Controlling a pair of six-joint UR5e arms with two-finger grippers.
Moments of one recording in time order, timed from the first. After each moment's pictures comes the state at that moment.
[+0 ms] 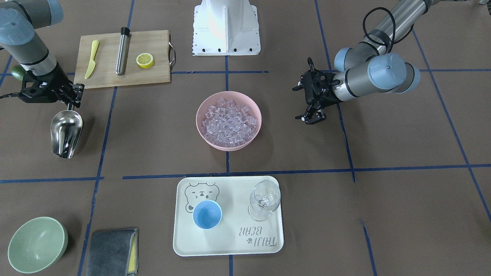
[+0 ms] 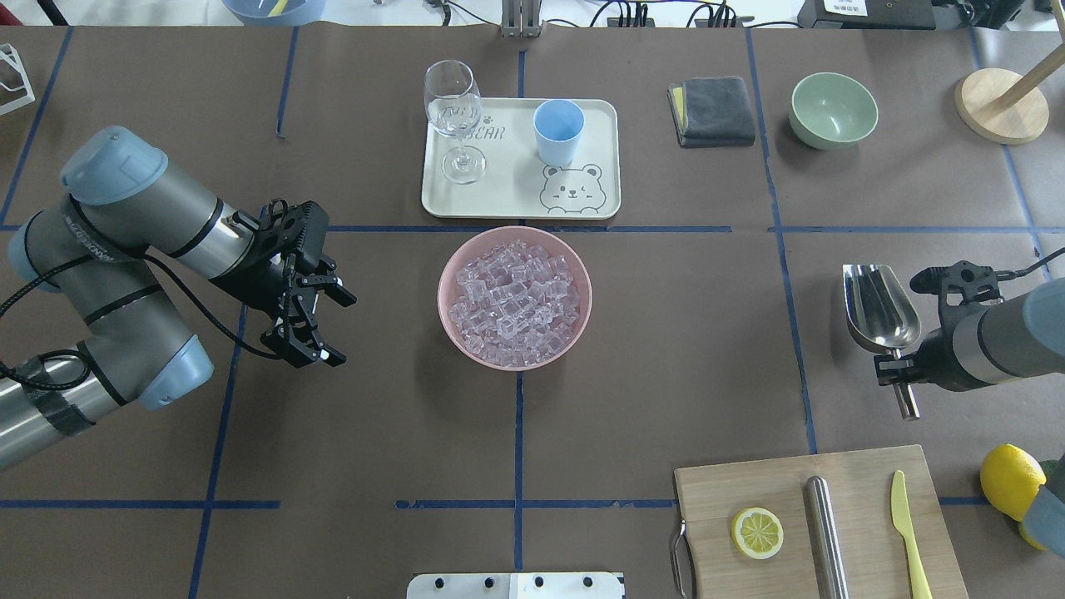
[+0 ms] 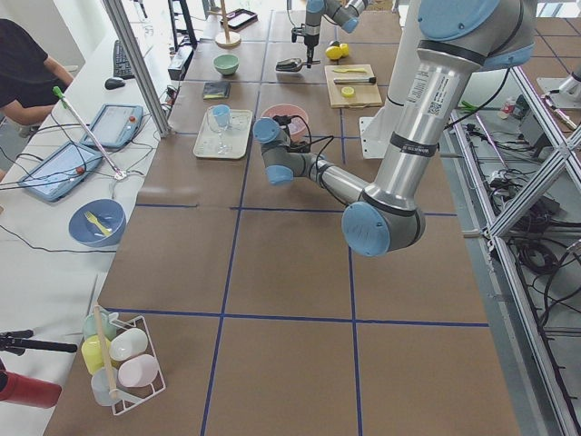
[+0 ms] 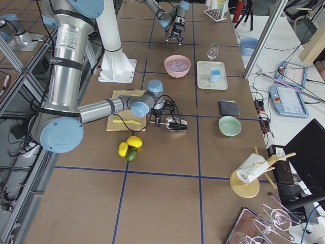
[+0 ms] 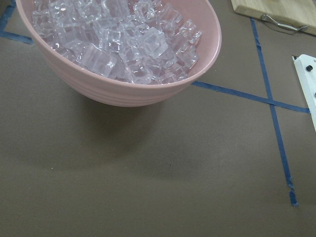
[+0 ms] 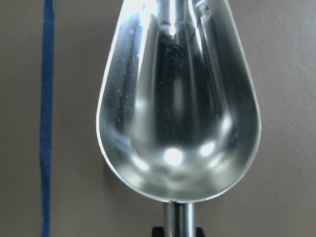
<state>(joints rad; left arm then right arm) -0.75 -1.95 -1.53 -2.40 -2.52 0.10 0.70 -1.77 1.96 -1.09 1.95 1.06</state>
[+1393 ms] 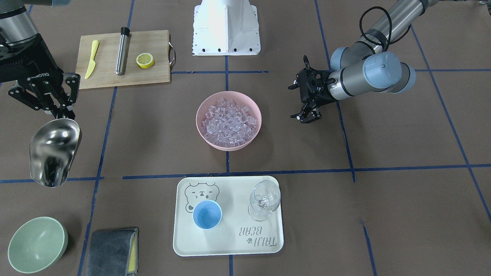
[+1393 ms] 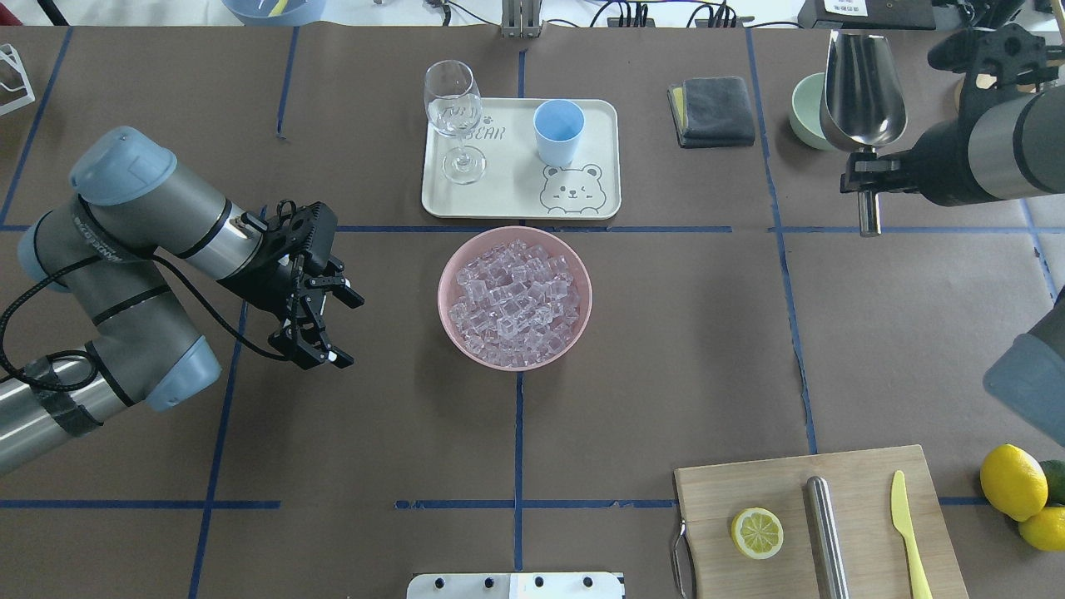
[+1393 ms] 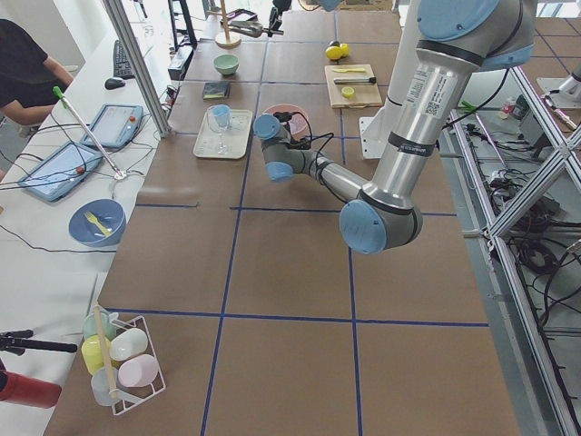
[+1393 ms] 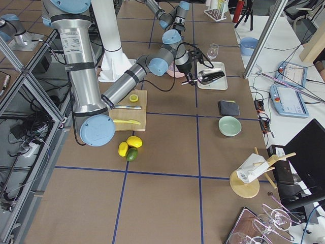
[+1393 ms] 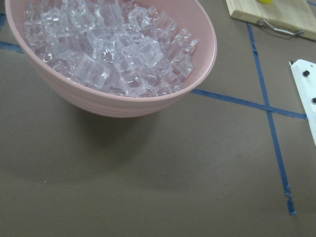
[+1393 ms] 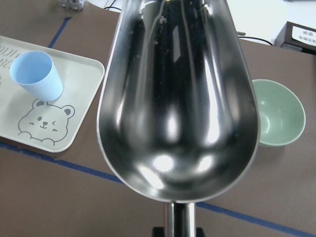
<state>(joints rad) -0.74 -1.97 -1.53 -2.40 -2.52 0.09 0.94 -1.38 2.12 -1.41 1.87 0.66</state>
